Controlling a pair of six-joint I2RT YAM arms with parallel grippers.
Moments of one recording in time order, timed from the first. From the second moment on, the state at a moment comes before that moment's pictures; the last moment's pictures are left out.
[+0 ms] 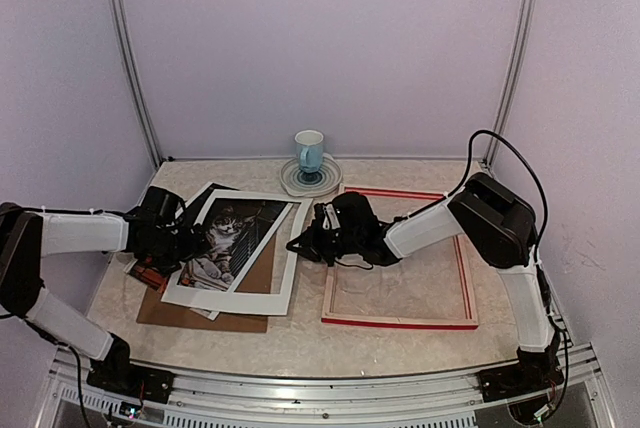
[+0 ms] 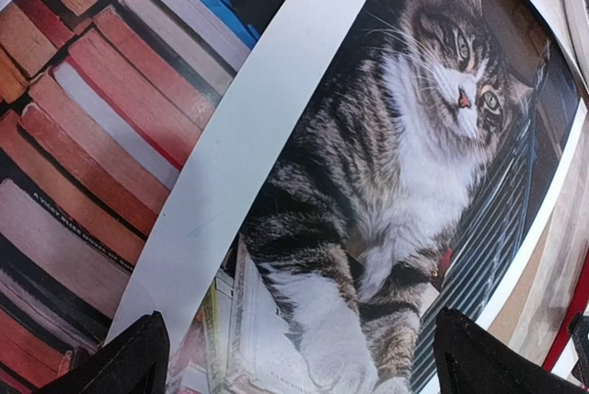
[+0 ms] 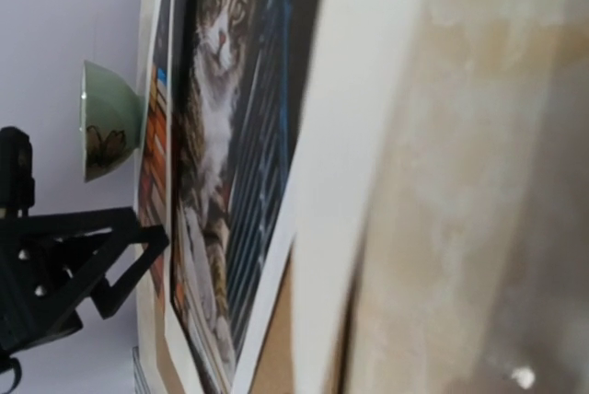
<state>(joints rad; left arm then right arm) -0.27 1.43 0.66 -0.23 0.00 -0.76 0.84 2.25 1.32 0.50 -0.41 1.15</state>
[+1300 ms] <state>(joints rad) -0.33 1.25 0.84 -0.39 -0.14 -0.69 0.70 2.04 1.34 0.04 -0.63 0.93</state>
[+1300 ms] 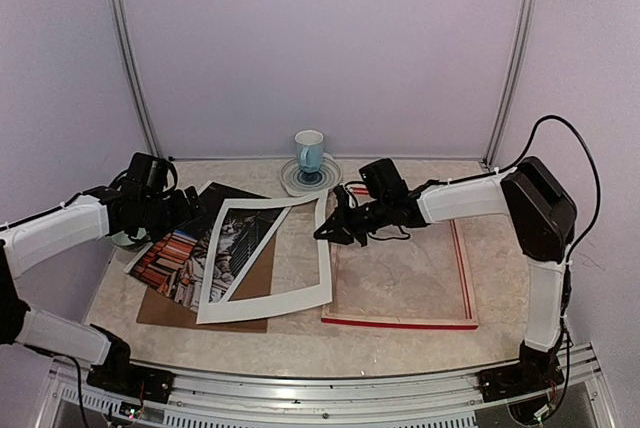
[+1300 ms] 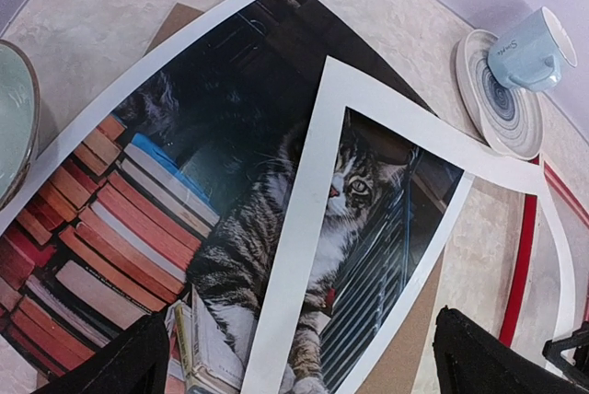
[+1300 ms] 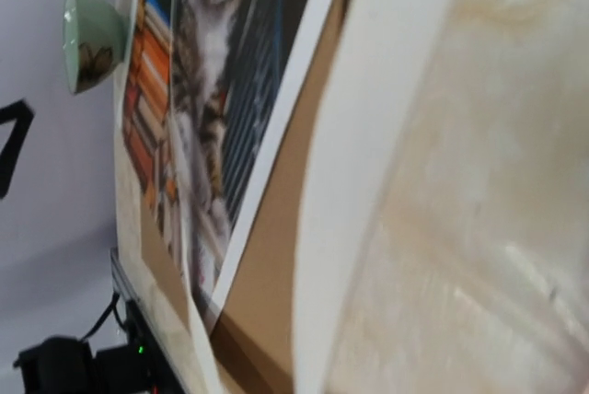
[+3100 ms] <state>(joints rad) -0.37 1.35 0.97 -0.32 -0.11 -0.56 0.34 1.67 0.91 -0.15 -0.64 0.65</state>
